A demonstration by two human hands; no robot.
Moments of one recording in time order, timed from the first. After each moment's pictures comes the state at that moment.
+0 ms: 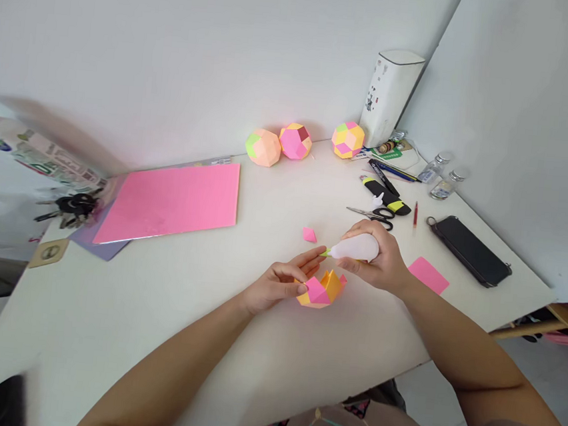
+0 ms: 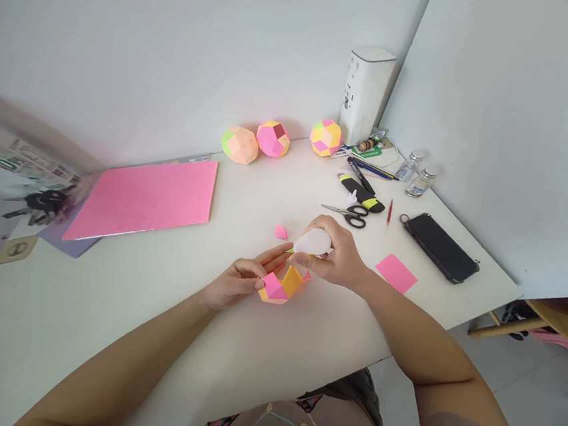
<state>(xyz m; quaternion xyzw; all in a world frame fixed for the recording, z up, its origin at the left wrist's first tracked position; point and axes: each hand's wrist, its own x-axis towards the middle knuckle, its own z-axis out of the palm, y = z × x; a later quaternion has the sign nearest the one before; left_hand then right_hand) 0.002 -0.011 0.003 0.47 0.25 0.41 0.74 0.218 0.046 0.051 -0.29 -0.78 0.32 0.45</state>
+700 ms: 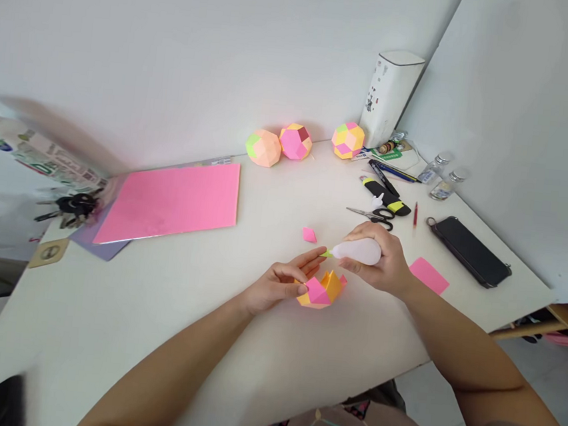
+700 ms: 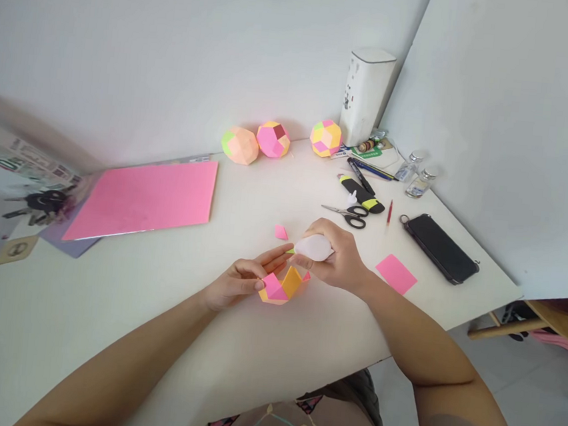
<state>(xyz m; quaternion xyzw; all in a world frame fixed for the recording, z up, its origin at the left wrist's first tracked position) 0.002 -0.011 0.004 0.47 0.25 0.41 0.74 0.220 0.045 0.051 -0.28 -0.79 0.29 0.46</state>
